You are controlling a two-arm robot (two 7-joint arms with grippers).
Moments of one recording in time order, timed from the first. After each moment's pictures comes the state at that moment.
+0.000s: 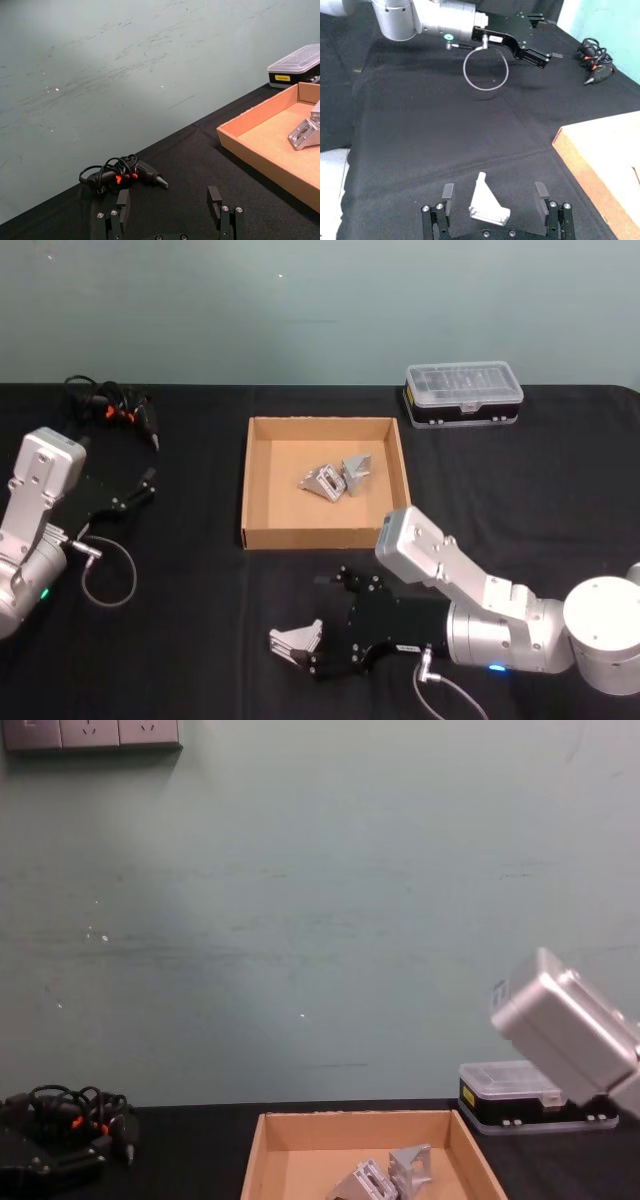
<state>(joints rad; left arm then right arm) -0.20 0.60 0.45 -1.41 -0.25 -0.12 0.03 0.25 0.59 -0.63 -1.70 0.19 0.22 0.66</state>
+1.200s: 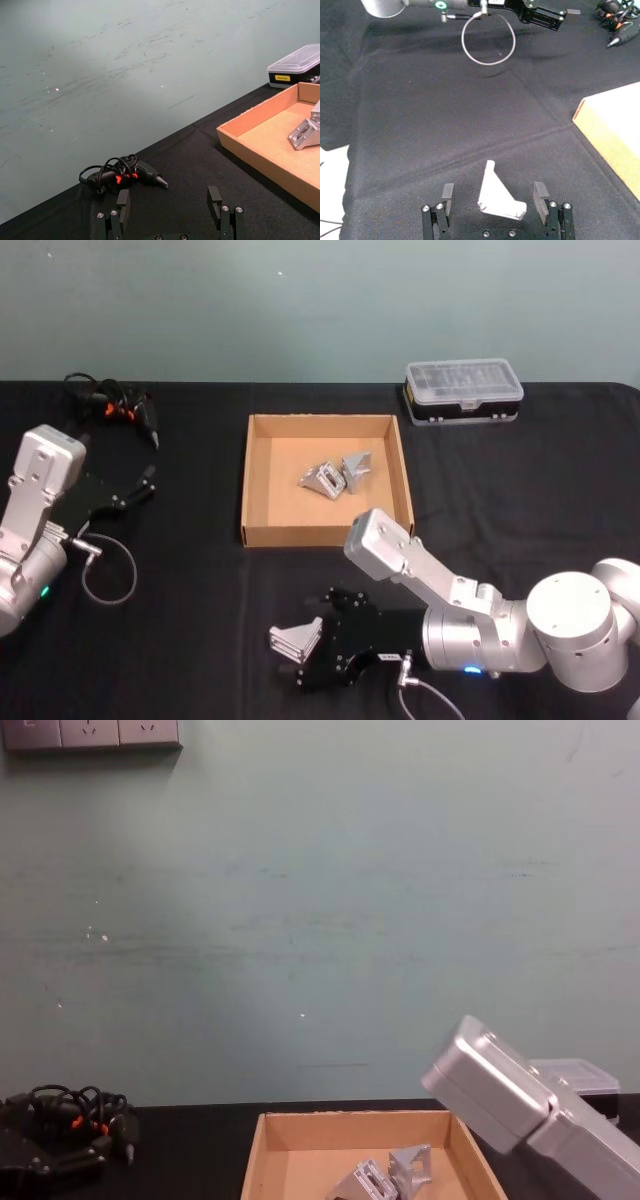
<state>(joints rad) -0.20 0.60 0.45 -1.41 -0.25 -0.12 0.03 0.31 0.54 -0.71 -1.61 0.23 0.32 0.65</state>
